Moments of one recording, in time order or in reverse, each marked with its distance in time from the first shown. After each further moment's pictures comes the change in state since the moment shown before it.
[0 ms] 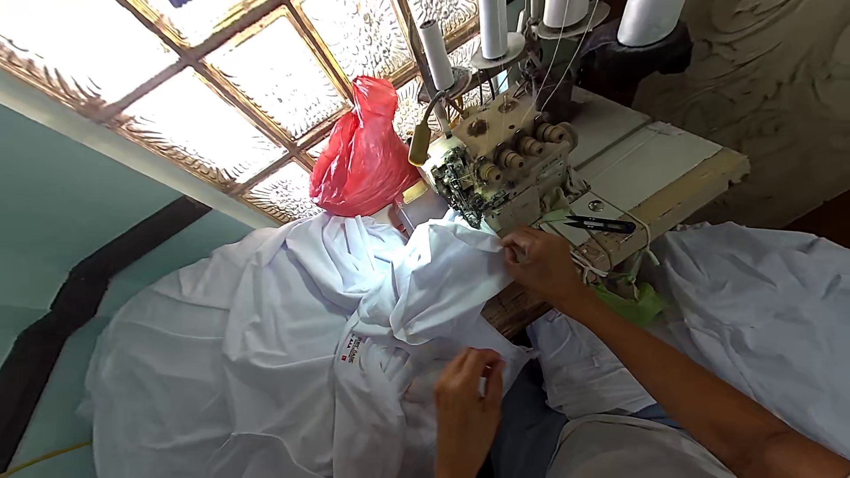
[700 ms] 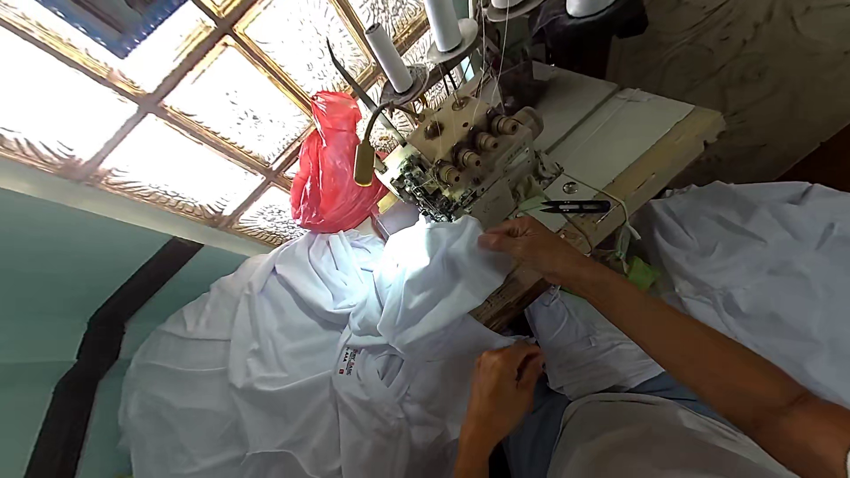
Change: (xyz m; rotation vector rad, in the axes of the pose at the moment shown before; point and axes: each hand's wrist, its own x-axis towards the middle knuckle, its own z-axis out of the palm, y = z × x) left_hand 0.021 0.022 0.032 -0.223 -0.510 -0.095; right_hand 0.011 -0.001 -0.049 0.857 -0.371 0.406
